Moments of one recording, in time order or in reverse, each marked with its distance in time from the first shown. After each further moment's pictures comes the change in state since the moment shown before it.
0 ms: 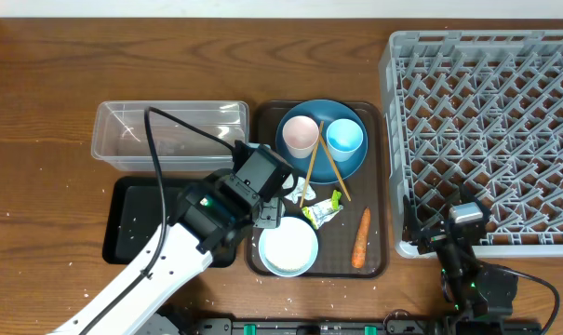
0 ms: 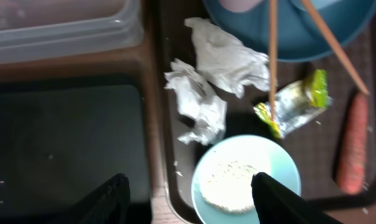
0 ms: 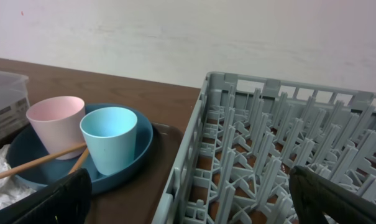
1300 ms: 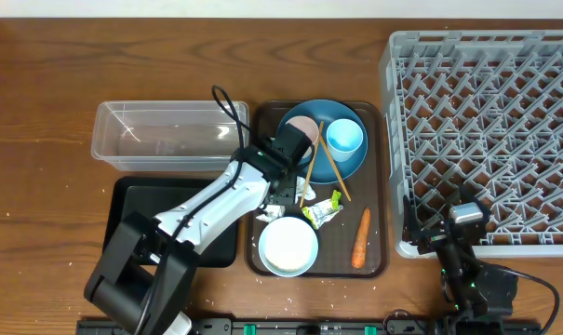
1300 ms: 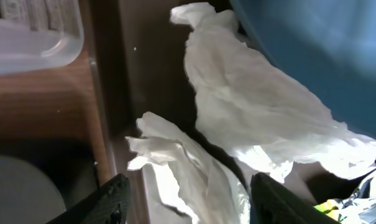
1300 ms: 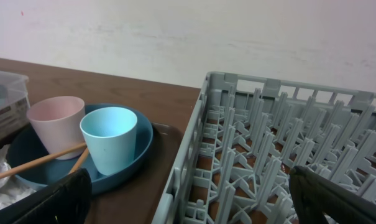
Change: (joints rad) left arm 0.095 0.479 -0.040 0.330 0.074 0.066; right arm 0.000 0.000 0.000 0.000 0.000 0.000
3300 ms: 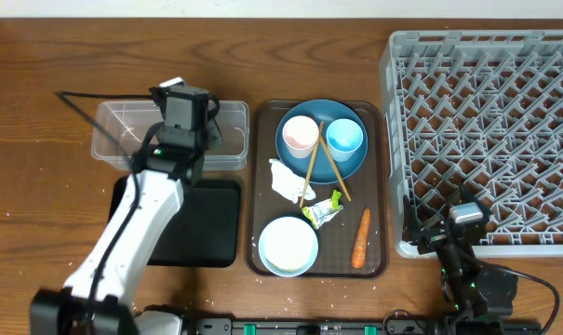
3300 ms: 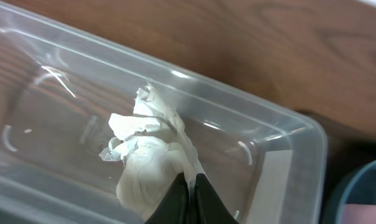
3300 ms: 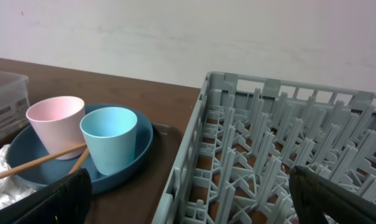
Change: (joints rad) left arm 0.414 -0.267 -0.066 0.300 -0.142 0.003; right arm 0.000 0.000 0.000 0.000 0.000 0.000
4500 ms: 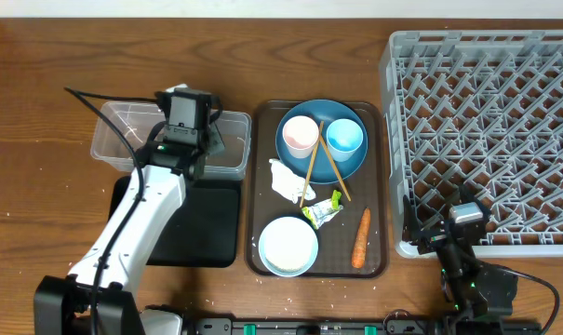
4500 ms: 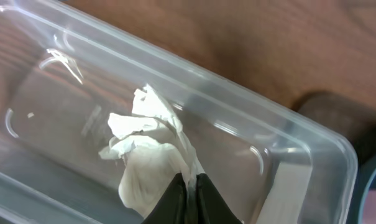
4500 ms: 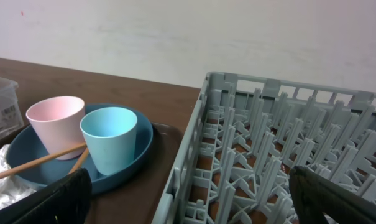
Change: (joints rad) left arm 0.009 0.010 0.000 -0.045 0.003 0.011; right arm 0.000 0.000 0.000 0.000 0.000 0.000
